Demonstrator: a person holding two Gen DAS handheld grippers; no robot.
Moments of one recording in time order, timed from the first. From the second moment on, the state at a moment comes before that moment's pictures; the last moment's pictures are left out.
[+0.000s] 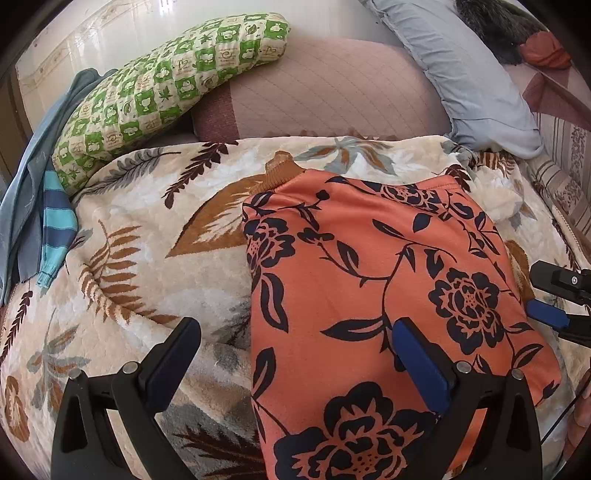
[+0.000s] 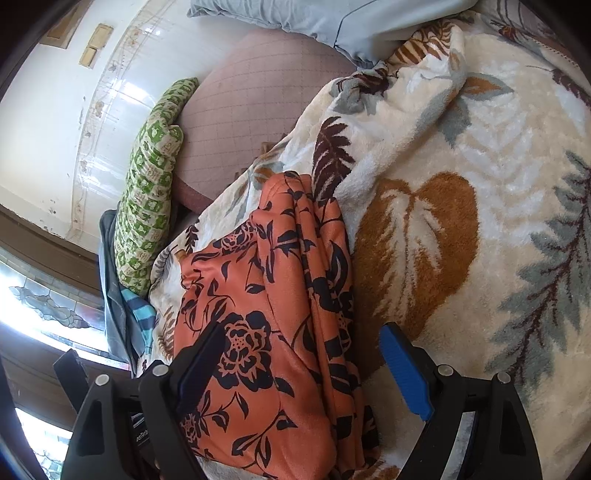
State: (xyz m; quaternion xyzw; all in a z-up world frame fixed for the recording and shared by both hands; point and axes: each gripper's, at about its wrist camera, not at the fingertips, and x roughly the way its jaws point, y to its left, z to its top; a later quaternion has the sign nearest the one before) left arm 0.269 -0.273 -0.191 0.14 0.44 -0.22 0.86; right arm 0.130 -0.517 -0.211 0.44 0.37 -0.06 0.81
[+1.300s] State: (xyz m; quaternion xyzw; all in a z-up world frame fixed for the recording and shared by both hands) left arm 0.287 -0.241 -0.193 0.00 0.50 -0.34 0.79; right arm 0.171 -0.455 -0.202 0.37 0.39 0.01 0.84
